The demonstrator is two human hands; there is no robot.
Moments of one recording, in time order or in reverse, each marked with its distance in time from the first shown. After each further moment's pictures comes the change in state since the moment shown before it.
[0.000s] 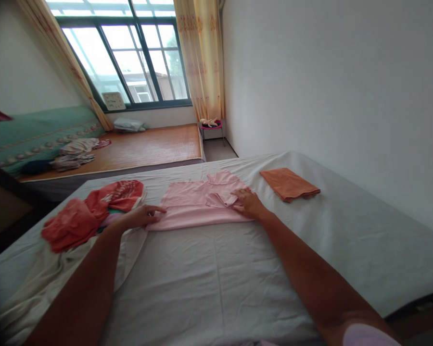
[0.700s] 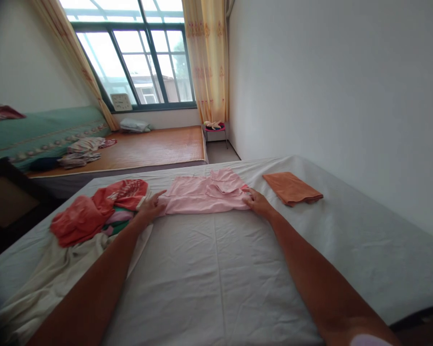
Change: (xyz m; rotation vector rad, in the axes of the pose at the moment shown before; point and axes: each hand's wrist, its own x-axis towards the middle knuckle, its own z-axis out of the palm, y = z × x) left_hand 0.011 0.016 0.025 -0.619 0.621 0.037; right_hand -0.007 0.017 -0.009 0.837 0.016 0.356
